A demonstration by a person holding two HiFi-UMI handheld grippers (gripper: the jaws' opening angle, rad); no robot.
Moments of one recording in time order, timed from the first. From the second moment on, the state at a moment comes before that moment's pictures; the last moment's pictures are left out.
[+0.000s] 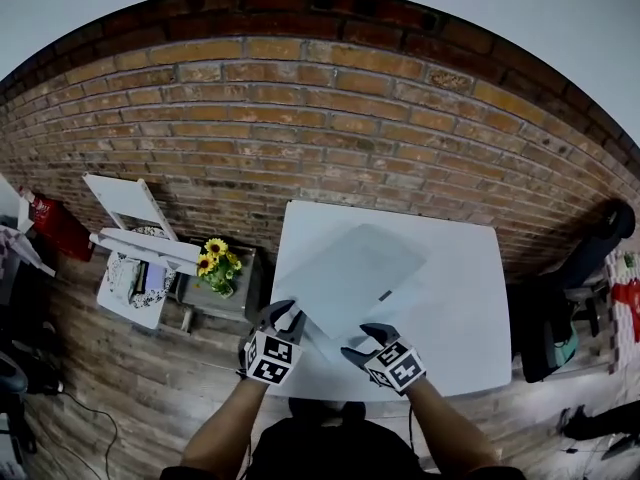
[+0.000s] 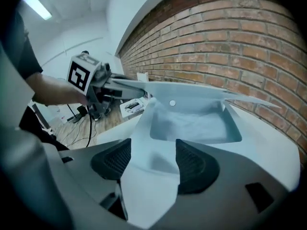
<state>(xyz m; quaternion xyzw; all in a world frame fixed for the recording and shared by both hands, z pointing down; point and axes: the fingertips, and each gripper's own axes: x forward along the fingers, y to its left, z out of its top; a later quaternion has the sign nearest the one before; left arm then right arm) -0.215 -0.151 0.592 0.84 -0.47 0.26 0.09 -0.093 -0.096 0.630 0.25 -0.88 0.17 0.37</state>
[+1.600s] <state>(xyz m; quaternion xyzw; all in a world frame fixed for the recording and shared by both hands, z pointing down) -0.163 -0.151 0.666 0.69 -0.61 0.33 0.20 0.148 -0.020 0.706 0.05 -0.80 -0.04 0.60</state>
